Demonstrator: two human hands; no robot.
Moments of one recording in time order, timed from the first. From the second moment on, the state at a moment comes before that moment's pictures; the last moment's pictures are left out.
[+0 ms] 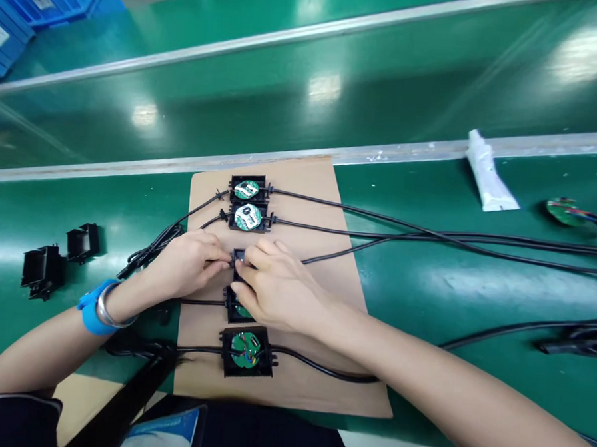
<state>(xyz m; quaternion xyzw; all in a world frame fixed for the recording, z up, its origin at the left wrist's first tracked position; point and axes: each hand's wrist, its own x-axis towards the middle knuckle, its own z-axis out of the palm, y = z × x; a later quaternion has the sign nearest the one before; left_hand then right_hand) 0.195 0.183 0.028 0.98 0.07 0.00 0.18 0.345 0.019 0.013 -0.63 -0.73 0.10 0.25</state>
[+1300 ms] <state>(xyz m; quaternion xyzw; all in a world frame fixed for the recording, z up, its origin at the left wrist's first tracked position) 0.229 0.209 0.035 0.92 0.26 0.06 0.29 0.395 0.059 0.030 -0.68 -0.69 0.22 0.12</state>
